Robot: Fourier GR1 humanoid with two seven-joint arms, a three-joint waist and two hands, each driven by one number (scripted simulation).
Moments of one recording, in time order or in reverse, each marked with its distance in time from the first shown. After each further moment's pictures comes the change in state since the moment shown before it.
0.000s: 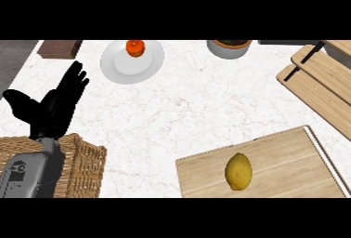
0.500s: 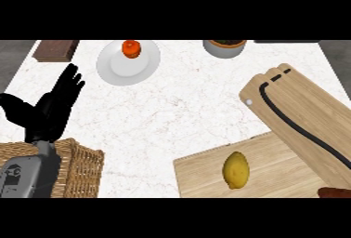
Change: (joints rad) left arm 0.024 0.006 0.020 -0.004 0.013 -0.007 -0.011; right arm 0.098 -0.135 -0.051 0.094 -0.044 0.164 -0.044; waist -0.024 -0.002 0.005
